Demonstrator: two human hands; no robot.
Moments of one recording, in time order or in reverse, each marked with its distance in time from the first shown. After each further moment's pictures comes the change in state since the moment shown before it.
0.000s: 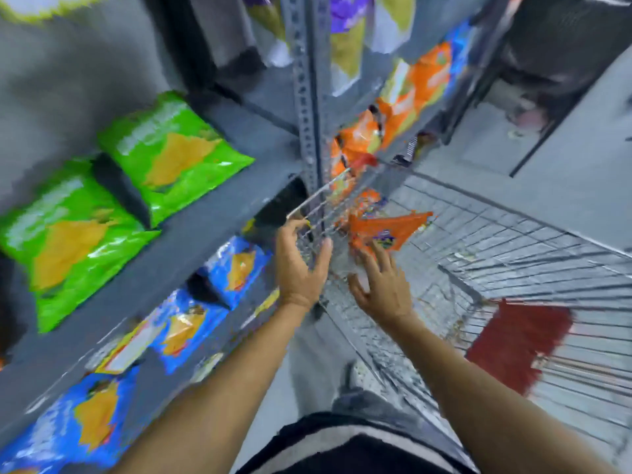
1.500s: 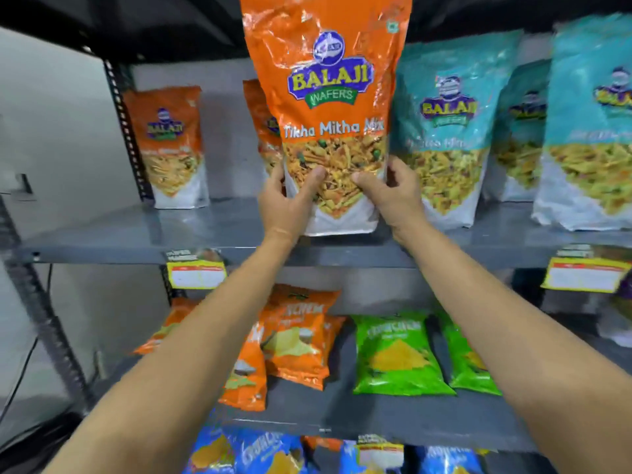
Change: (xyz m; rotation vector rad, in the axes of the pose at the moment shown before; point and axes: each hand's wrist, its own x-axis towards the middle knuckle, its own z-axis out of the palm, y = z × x) left_hand 0.057 0.209 -0.507 0.134 0.935 0.370; right_hand 0.178 -0.561 -0.194 1.417 -0.221 -0.696
